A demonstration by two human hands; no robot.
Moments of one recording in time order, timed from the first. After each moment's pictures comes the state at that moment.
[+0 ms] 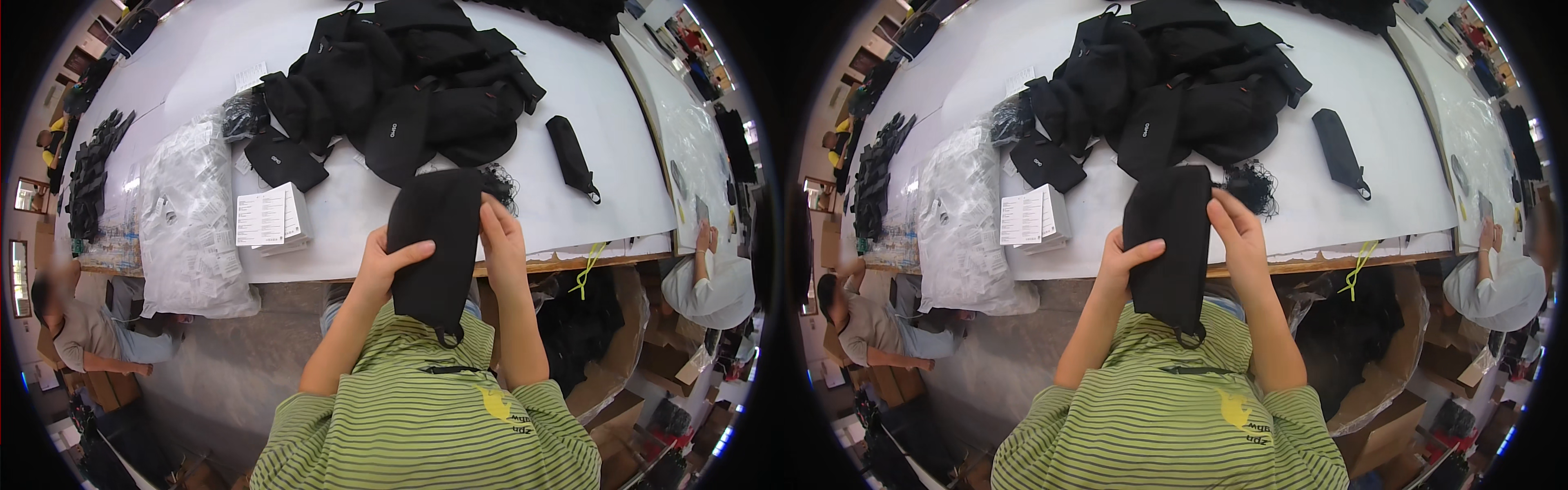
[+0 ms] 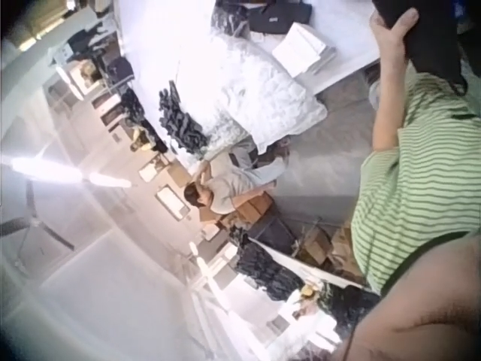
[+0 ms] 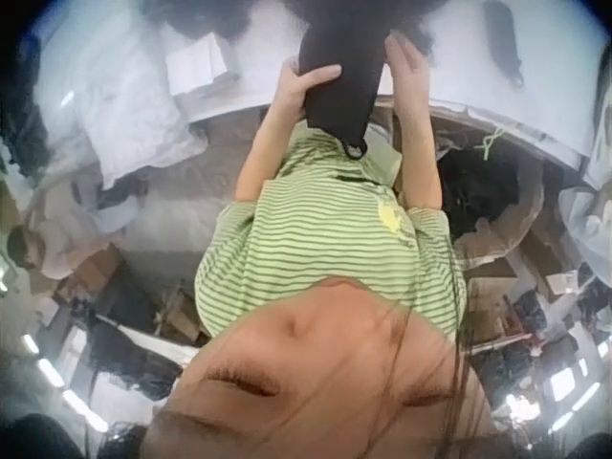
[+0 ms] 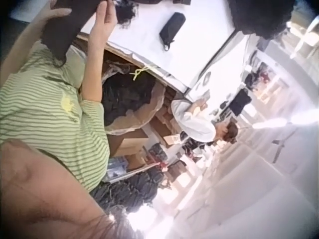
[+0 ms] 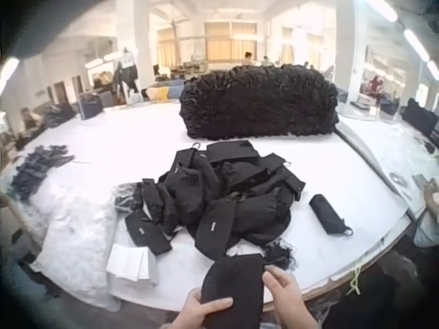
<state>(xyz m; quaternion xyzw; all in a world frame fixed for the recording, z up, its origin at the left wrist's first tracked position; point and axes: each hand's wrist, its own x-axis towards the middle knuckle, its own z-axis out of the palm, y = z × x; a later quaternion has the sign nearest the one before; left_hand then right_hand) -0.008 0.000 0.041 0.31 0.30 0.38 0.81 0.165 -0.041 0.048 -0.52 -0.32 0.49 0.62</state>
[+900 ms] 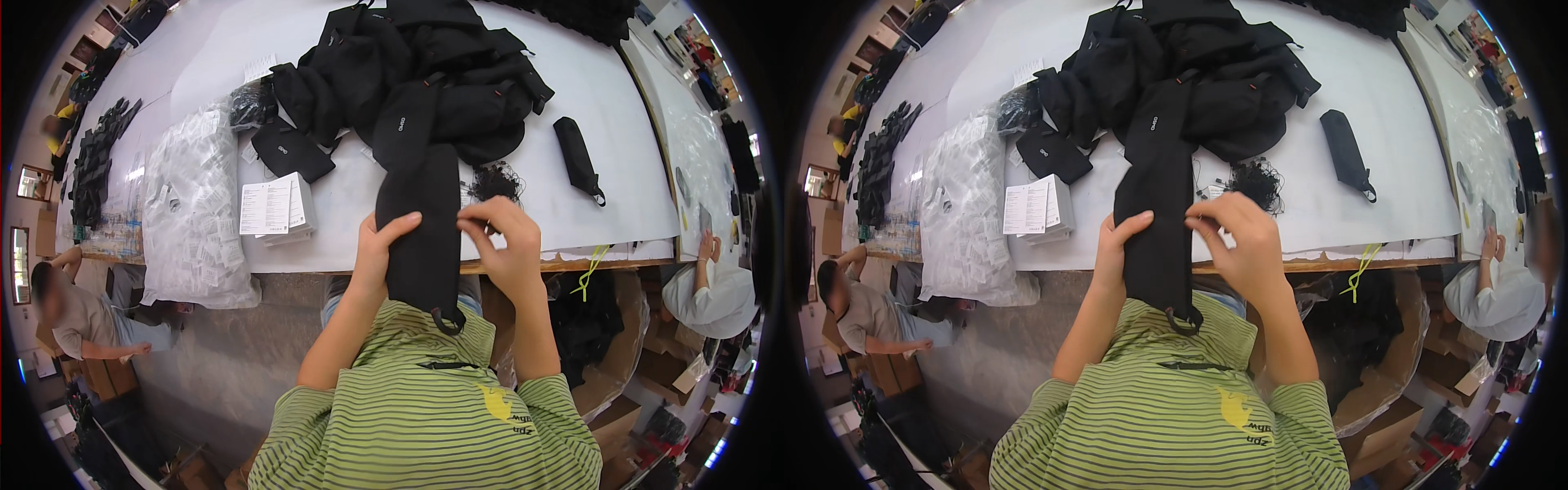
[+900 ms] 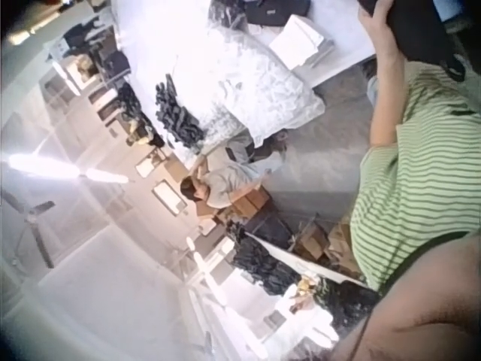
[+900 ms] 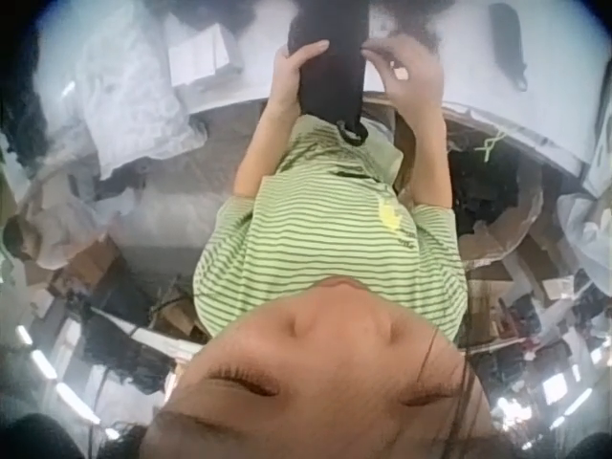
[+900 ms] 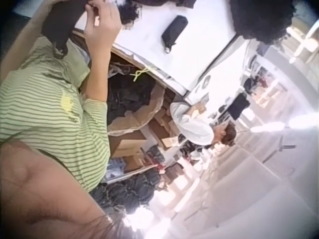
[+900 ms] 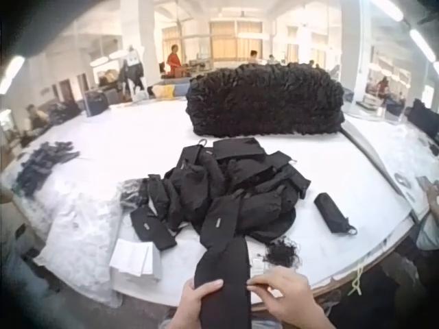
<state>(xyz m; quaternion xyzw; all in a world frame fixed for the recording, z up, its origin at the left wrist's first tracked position) -0.007 0.006 0.046 0.26 0.36 0.42 0.79 0.164 -0.039 0.092 -0.56 -0.67 0.14 0.47</state>
